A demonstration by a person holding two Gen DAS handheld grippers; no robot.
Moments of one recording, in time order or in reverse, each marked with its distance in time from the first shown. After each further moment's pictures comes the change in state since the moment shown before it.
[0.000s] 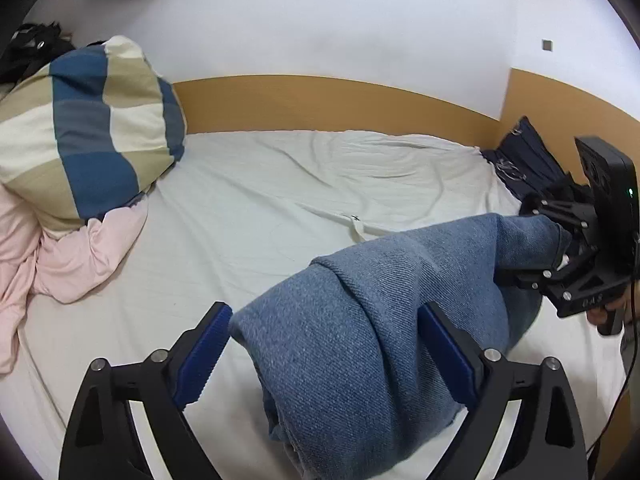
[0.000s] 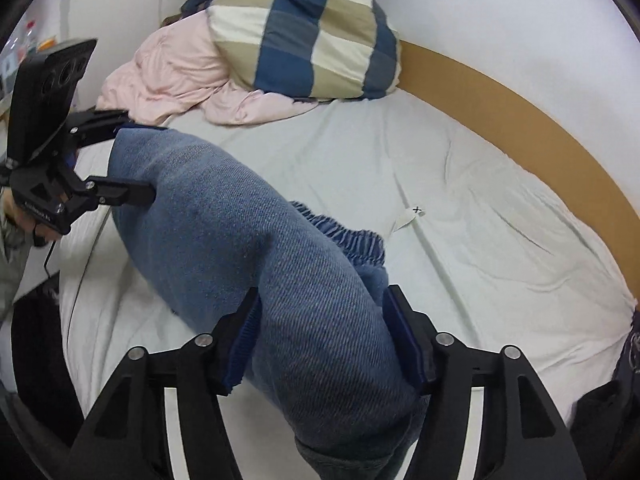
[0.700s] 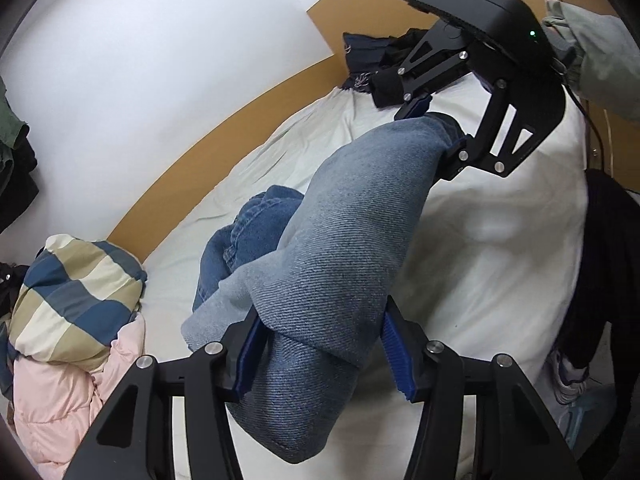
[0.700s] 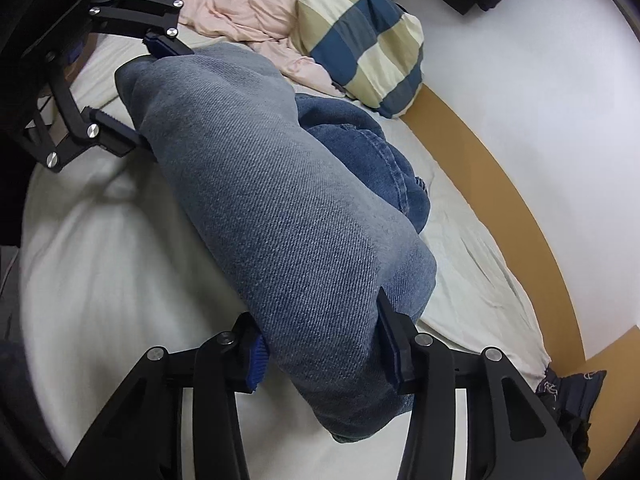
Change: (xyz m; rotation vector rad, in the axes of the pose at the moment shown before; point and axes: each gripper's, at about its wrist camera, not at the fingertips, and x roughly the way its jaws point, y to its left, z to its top) left arm -0.130 -0.139 -0.153 0.830 -0.062 -0.053; right arm -0.063 0.126 -0.086 -0.431 -0.037 -0.267
